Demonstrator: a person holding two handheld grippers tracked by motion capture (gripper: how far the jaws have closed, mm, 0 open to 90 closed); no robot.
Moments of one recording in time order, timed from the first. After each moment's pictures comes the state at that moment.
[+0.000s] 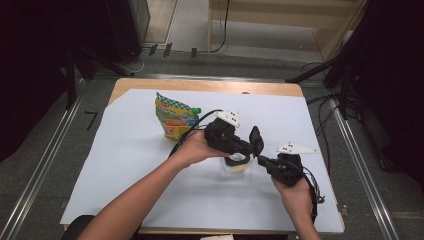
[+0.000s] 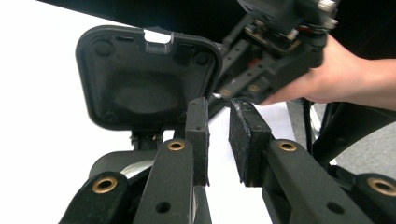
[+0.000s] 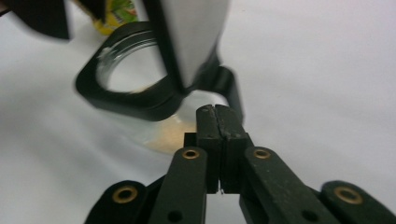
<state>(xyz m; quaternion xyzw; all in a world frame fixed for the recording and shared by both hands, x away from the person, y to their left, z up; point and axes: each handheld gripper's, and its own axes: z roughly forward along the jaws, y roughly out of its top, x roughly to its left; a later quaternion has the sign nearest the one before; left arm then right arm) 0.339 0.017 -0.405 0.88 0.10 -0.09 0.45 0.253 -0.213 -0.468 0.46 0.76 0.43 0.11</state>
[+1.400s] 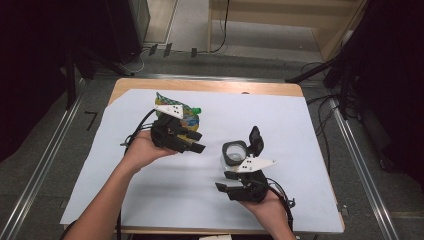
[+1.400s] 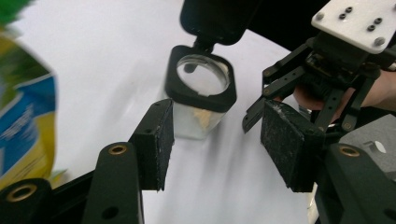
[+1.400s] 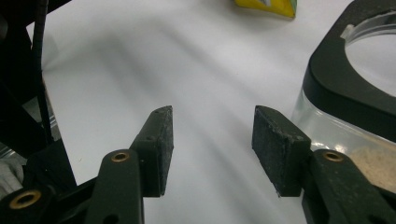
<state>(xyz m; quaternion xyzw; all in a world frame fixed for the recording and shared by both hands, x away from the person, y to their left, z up) 0.335 0.144 -0.398 0.87 0.20 -0.08 0.45 0.224 -0.131 -0.474 0.33 0.83 0.45 0.02</state>
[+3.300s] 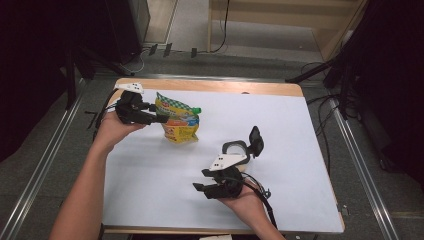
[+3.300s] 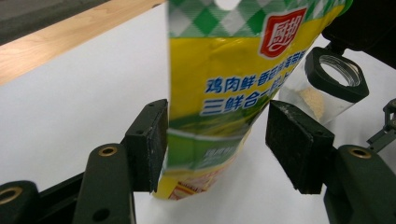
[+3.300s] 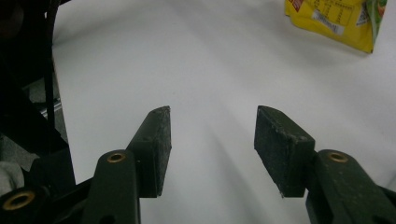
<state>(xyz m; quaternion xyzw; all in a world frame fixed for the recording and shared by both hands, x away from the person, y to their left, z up) 0.398 0.241 -0.401 0.85 0.29 0.02 0.45 0.236 -0.069 -0.472 0.27 0.85 0.44 0.01</state>
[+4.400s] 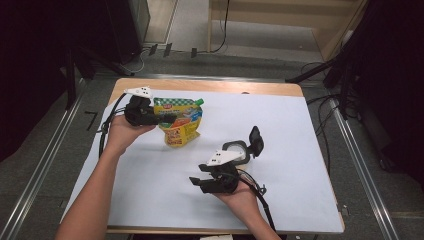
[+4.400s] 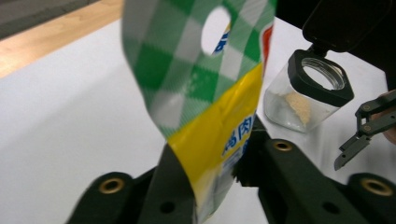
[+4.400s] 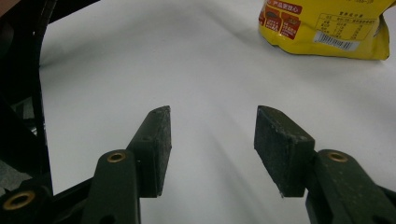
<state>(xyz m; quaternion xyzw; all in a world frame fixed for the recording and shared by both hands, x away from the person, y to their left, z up) 0.387 0.222 -0.407 0.85 0.27 0.02 0.46 0.246 -0.063 -0.479 0.28 0.84 0.46 0.02</state>
